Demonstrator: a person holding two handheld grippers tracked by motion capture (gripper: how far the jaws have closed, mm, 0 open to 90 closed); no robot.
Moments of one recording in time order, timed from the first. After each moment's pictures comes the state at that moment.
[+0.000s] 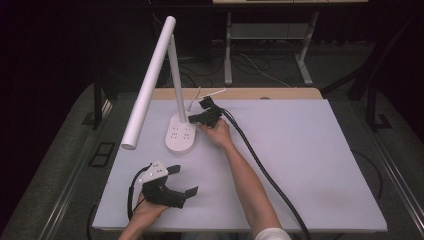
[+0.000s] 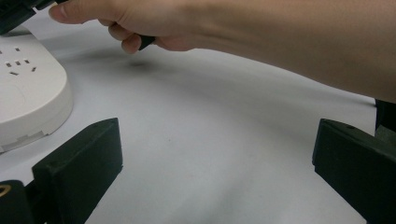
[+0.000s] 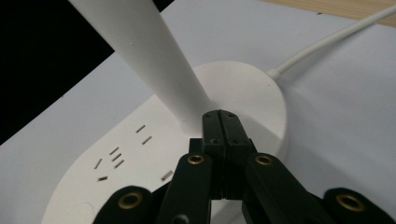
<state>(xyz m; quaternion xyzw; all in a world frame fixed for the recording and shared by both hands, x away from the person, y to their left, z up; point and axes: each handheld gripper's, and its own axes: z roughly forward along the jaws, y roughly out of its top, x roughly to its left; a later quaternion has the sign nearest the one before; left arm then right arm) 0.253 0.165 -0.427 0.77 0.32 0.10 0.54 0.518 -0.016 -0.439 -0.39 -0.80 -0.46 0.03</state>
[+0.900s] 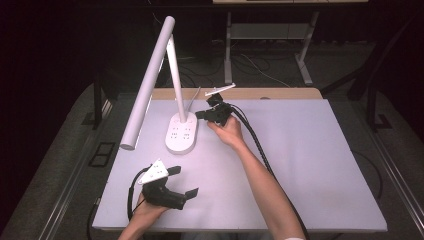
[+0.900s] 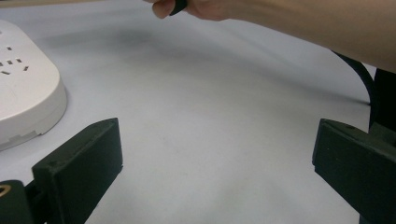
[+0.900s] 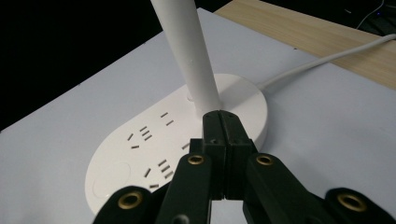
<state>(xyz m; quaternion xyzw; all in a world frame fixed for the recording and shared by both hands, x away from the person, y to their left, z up) 0.251 0.164 -0.427 0.78 0.32 0.09 0.54 0.485 -0.048 -0.391 -0.35 -0.81 -0.46 -0.03</state>
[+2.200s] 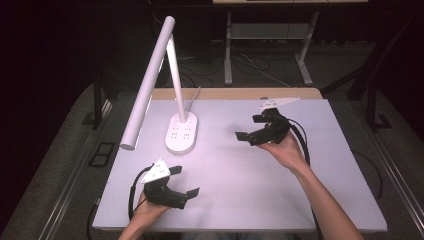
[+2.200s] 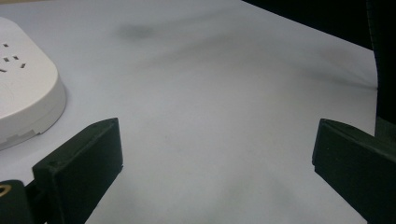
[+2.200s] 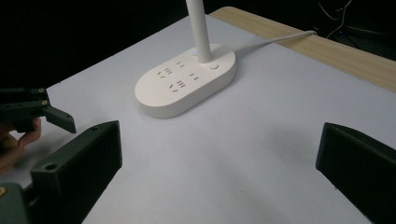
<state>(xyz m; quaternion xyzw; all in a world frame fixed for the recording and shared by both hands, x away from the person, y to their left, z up) 0.254 0.162 -0.429 0.78 0.32 0.09 0.53 0.376 -0.185 -0.340 -0.34 -0.81 -0.48 -0.07</state>
